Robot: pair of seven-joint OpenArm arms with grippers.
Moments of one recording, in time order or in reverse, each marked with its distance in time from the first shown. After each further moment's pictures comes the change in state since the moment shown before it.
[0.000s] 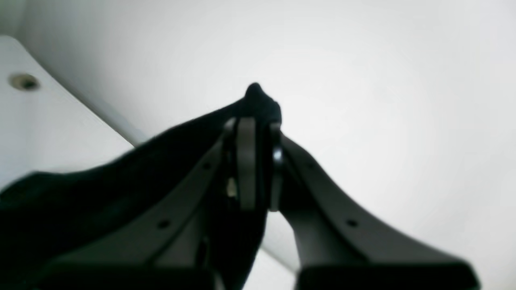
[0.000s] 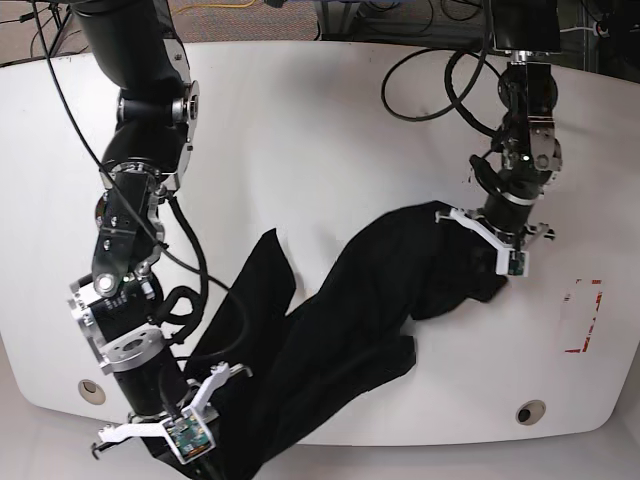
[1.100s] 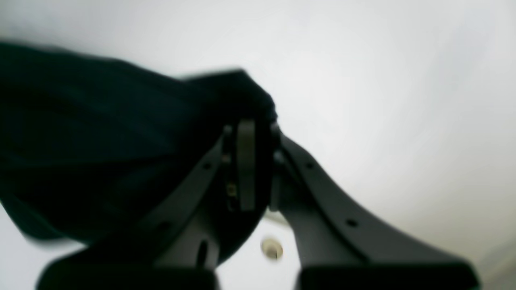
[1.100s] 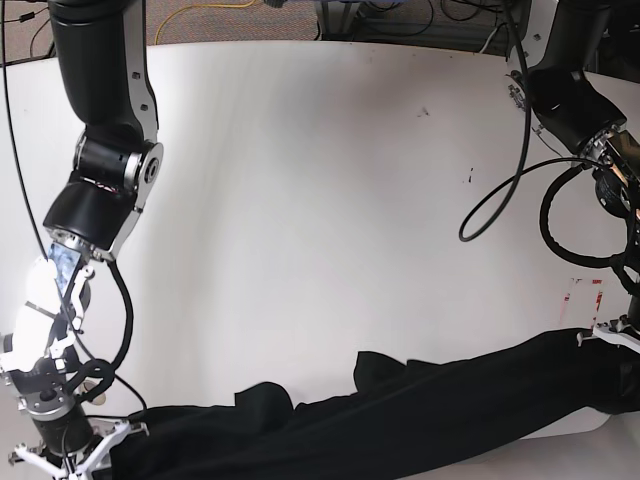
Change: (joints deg) left arm -28.4 -3.6 -24.7 13.0 -0.6 -12.1 31.0; right arm 12.1 6.9 12.3 -21.8 0.1 0.2 -2.4
